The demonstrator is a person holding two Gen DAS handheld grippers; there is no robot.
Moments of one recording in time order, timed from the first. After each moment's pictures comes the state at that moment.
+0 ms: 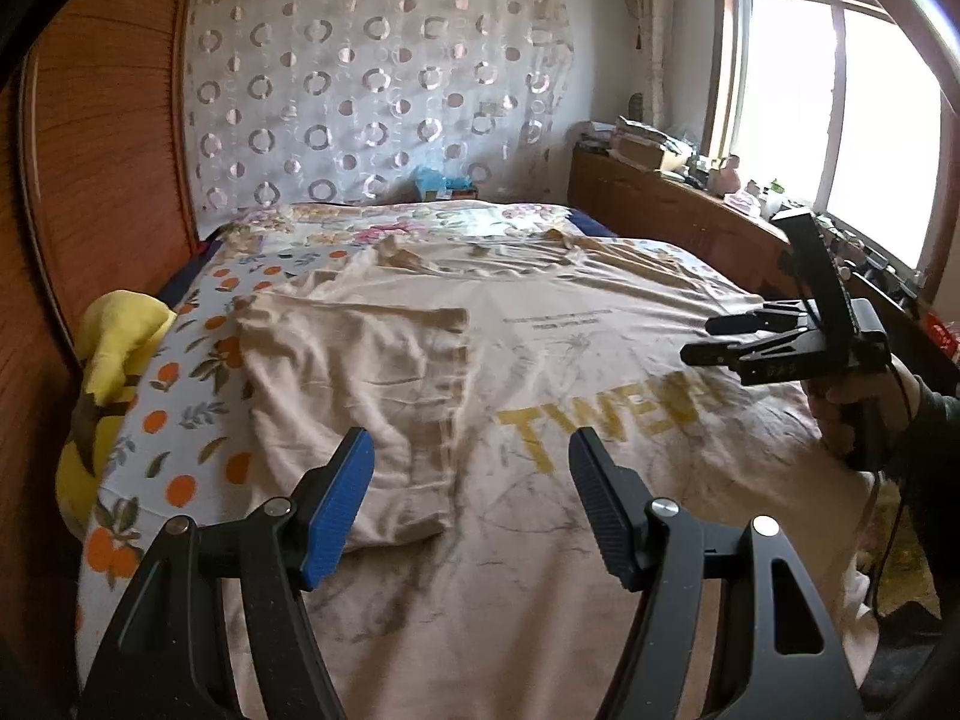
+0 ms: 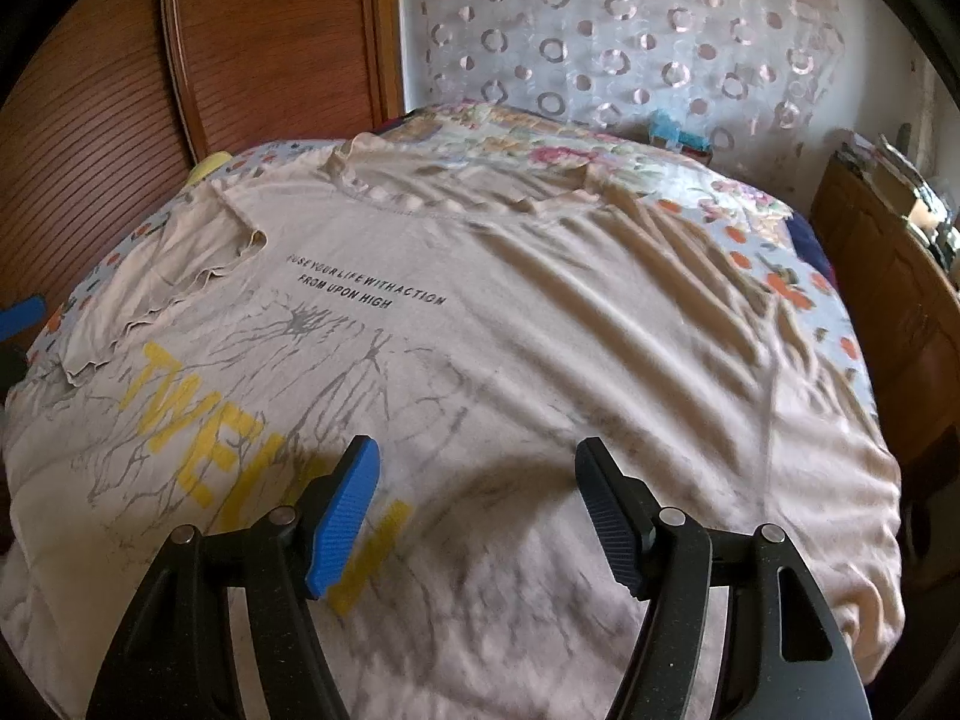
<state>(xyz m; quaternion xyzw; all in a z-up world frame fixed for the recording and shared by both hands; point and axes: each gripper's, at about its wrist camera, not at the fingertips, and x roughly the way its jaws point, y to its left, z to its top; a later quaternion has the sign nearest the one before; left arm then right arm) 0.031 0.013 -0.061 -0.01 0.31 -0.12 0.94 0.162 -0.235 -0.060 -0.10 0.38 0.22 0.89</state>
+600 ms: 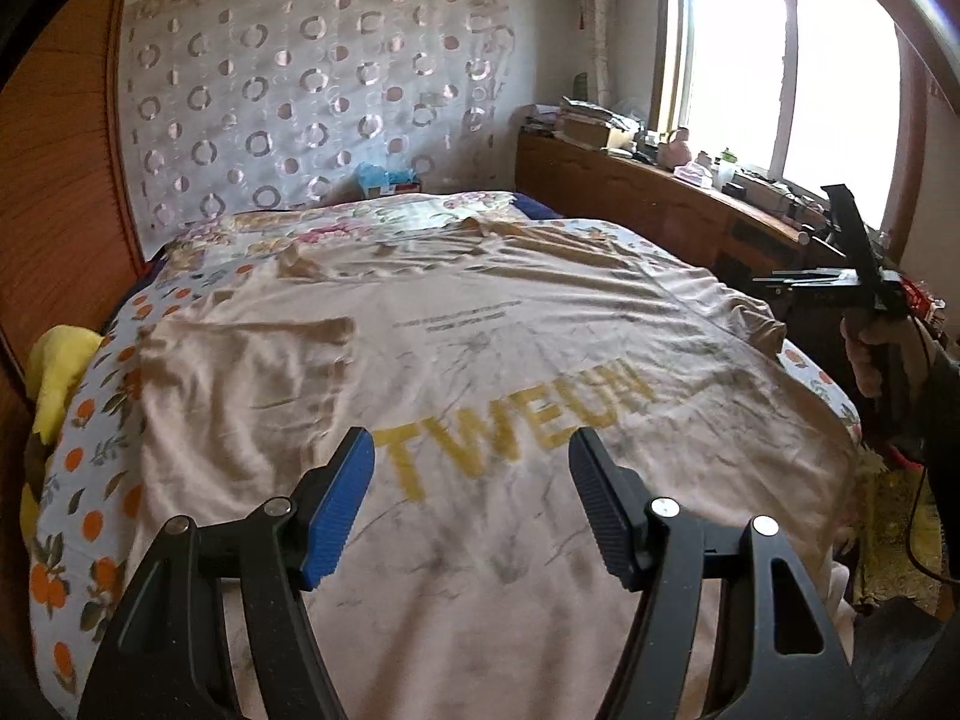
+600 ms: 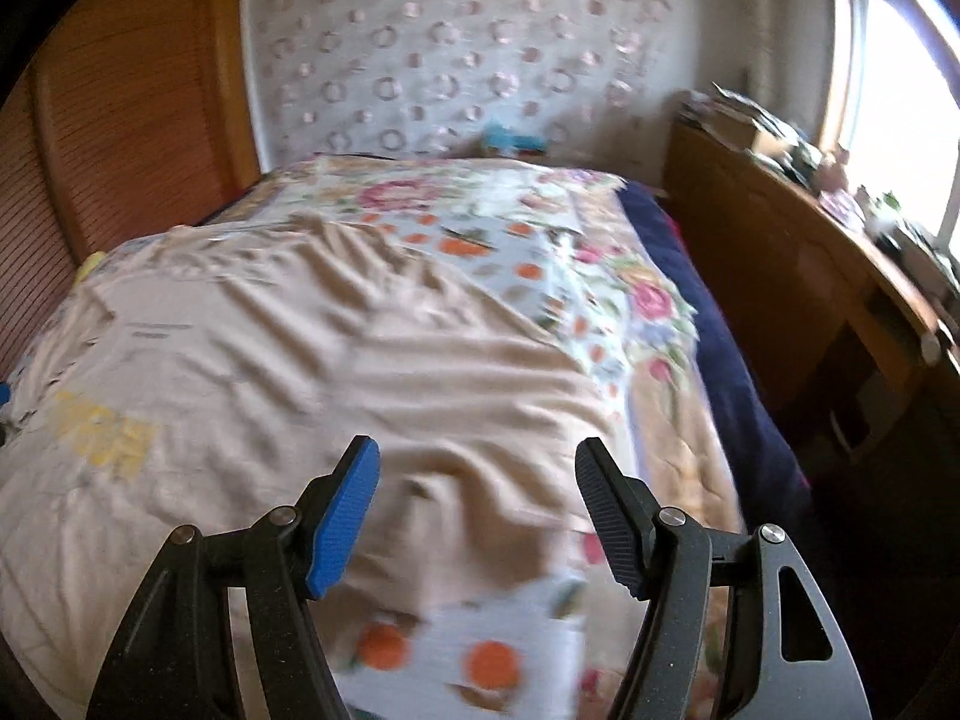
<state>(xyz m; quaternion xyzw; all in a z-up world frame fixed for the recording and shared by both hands) 0.041 -0.051 -0.063 0.02 0.31 -0.17 0.93 0.112 -0.414 -0.045 -0.03 0.36 0.06 0.93</state>
